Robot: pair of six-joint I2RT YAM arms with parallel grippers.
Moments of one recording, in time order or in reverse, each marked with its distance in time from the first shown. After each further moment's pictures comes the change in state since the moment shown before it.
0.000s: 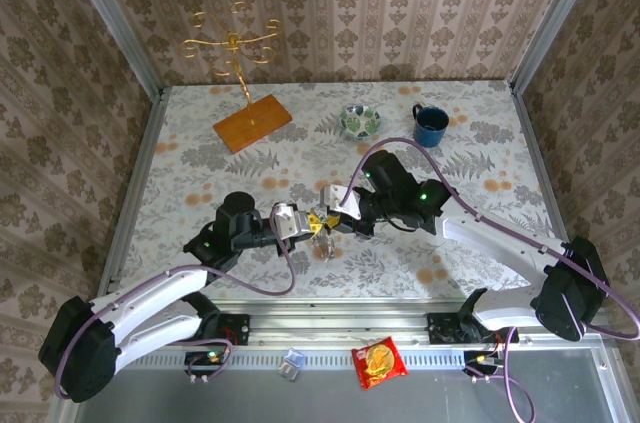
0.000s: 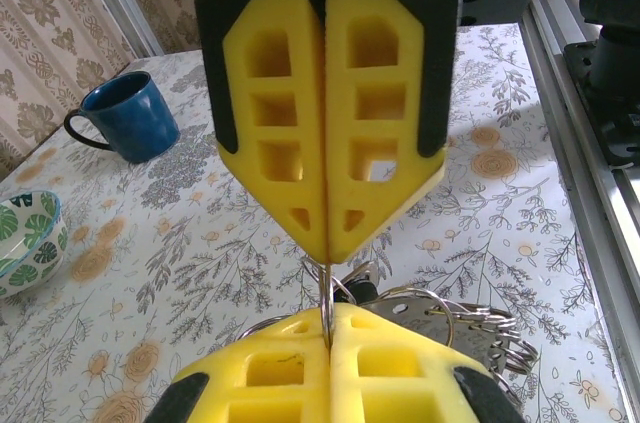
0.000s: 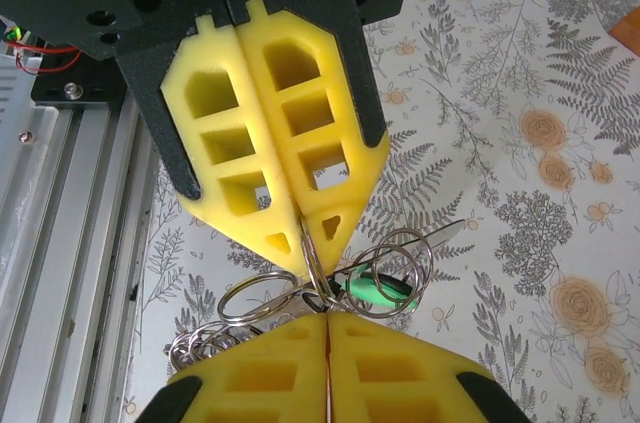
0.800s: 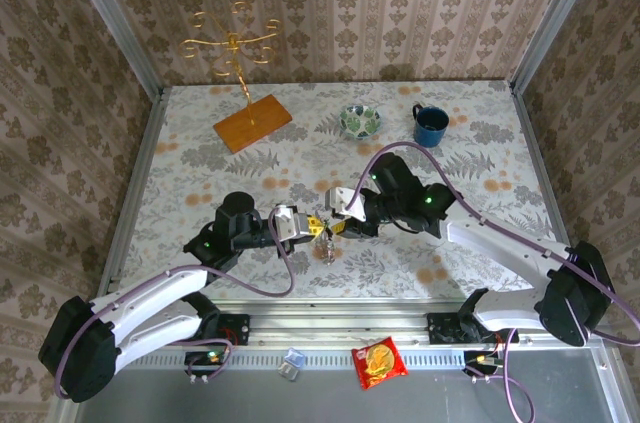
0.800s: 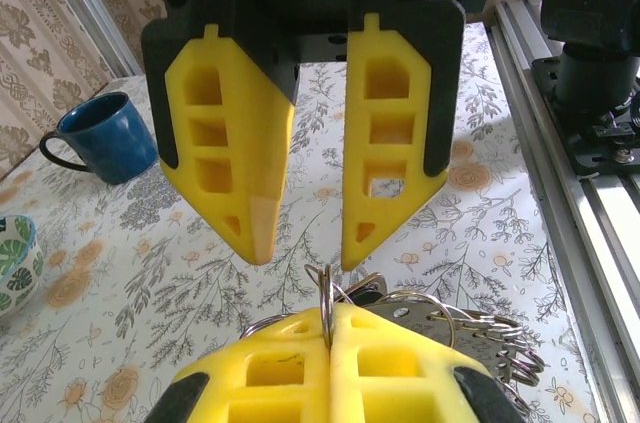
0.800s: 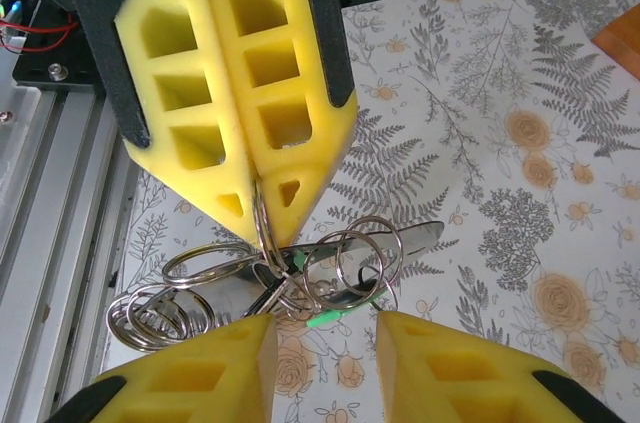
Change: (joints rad) left arm 0.000 0.000 -0.002 0.014 0.060 0.000; right arm -0.026 -0.029 -0.055 0.042 -0.010 -0.051
